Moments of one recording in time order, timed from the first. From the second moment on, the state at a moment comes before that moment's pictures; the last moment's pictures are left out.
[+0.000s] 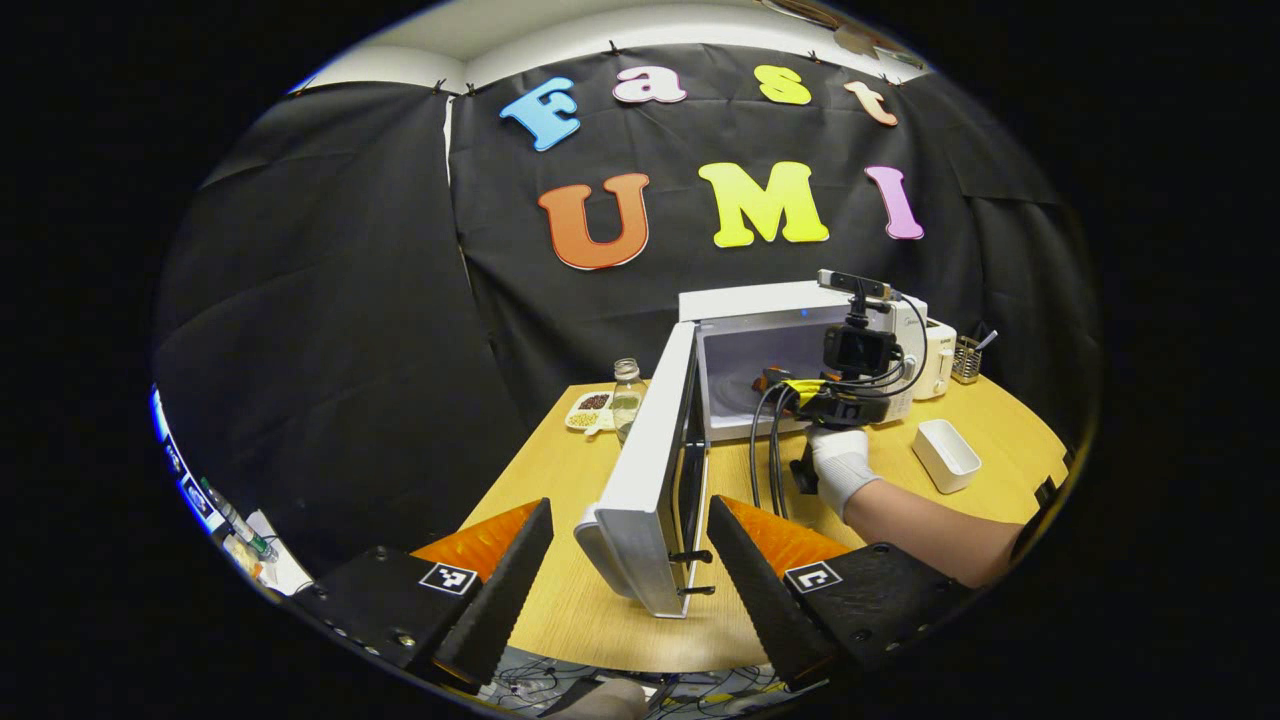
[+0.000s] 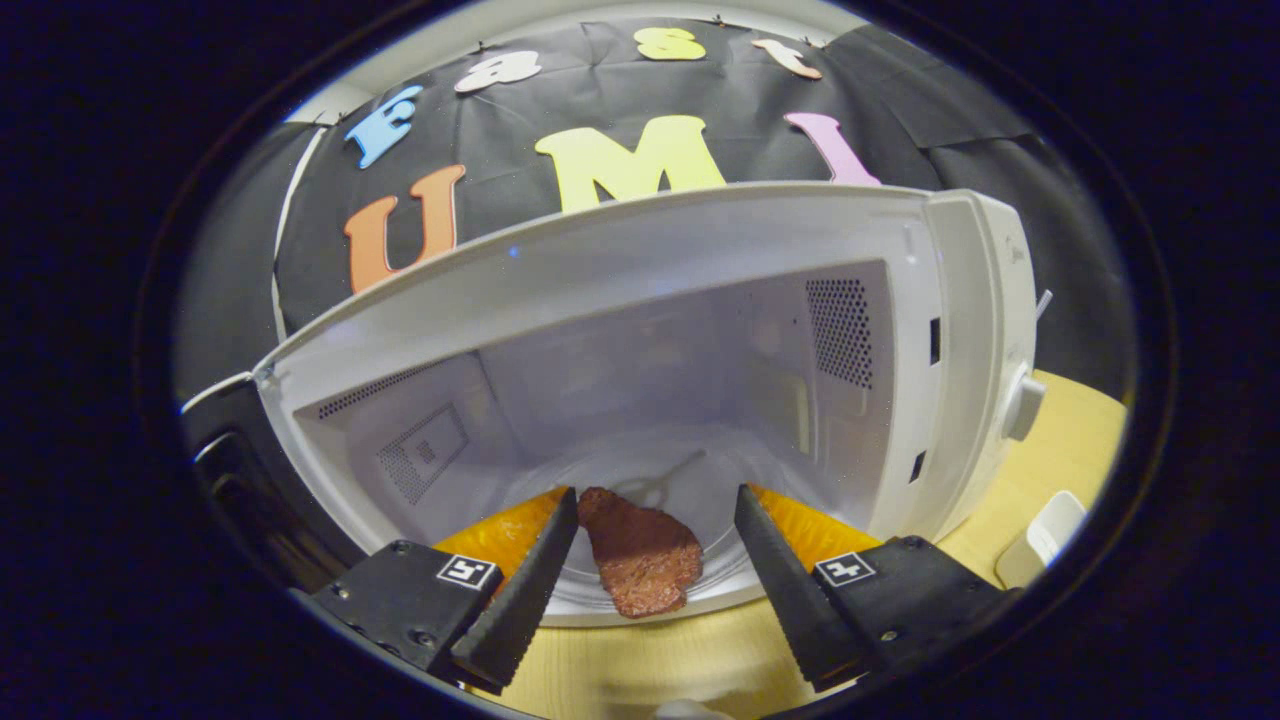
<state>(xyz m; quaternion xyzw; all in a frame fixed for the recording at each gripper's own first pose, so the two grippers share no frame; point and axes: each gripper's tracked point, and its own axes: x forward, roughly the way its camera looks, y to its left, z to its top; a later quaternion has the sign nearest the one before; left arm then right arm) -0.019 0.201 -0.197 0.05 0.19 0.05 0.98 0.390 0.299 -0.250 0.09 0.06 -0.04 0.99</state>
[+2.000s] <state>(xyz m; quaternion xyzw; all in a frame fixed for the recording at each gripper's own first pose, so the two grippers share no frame) 0.026 0.263 -0.241 0.05 0.13 0.04 0.99 -0.013 0.065 -0.058 0.03 0.13 -0.08 0.99</state>
